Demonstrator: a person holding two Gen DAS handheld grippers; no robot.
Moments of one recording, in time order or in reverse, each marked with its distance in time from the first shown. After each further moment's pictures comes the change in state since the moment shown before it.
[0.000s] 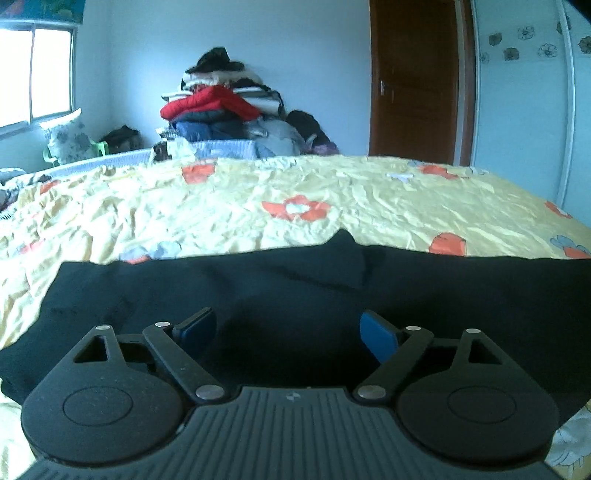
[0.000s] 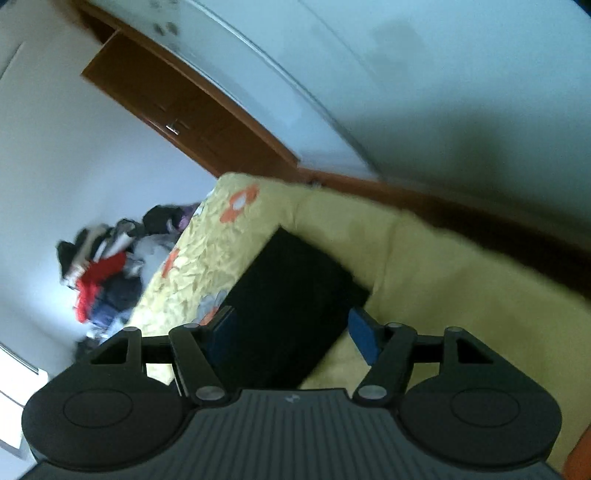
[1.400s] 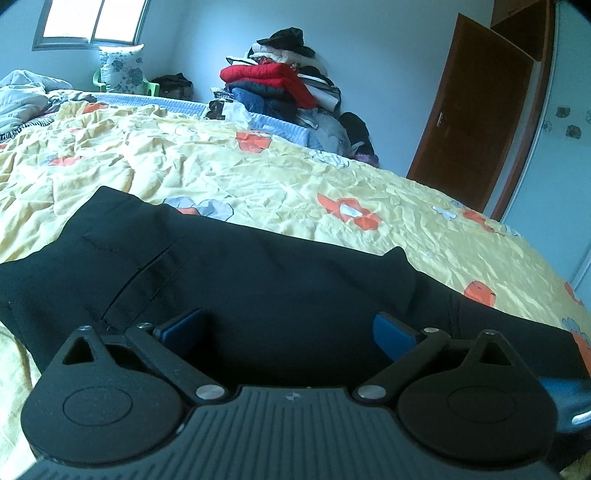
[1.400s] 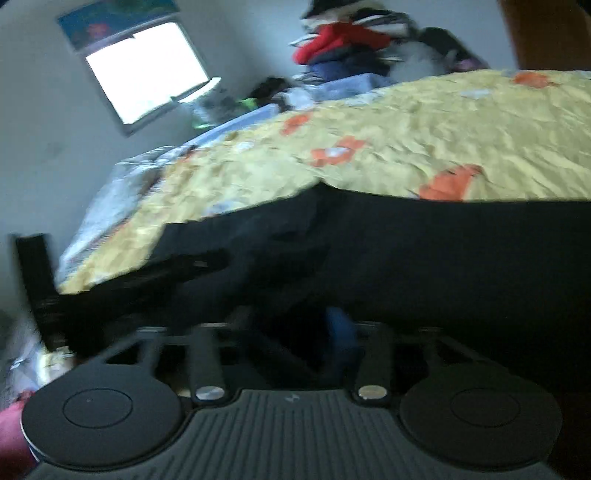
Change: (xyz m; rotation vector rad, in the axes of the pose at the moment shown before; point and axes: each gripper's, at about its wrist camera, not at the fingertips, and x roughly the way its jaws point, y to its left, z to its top) left arm 0.000 0.048 -0.009 -0.318 0.020 0.028; right arm 0.075 0.245 -0.236 -0.884 0.537 0.559
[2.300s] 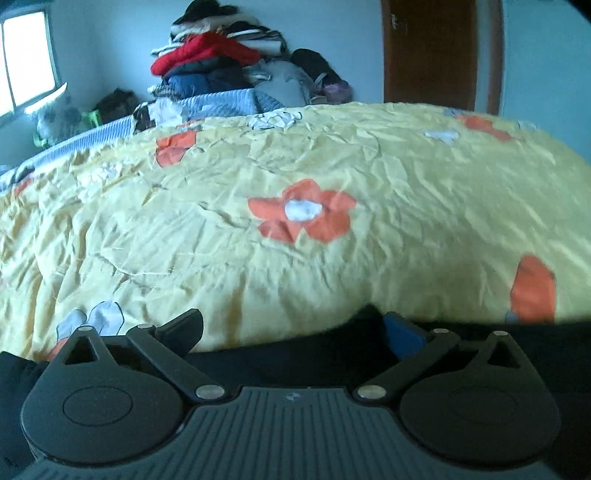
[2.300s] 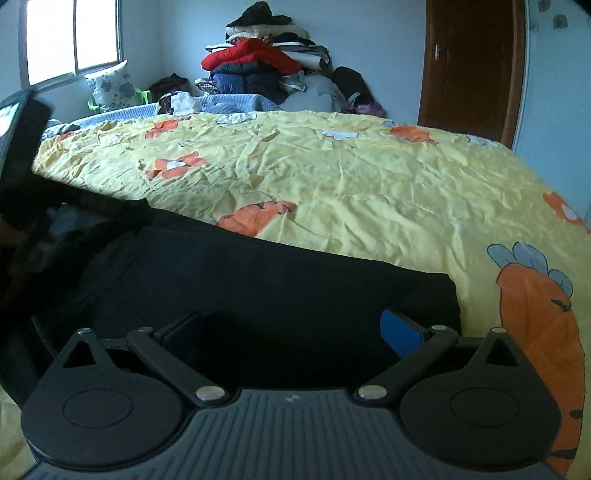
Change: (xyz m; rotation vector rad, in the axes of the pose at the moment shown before) left arm 0.127 -0.086 0.065 0.368 0.180 0.076; right arm 0.005 -0.055 0.008 -0.155 0.013 -0.545
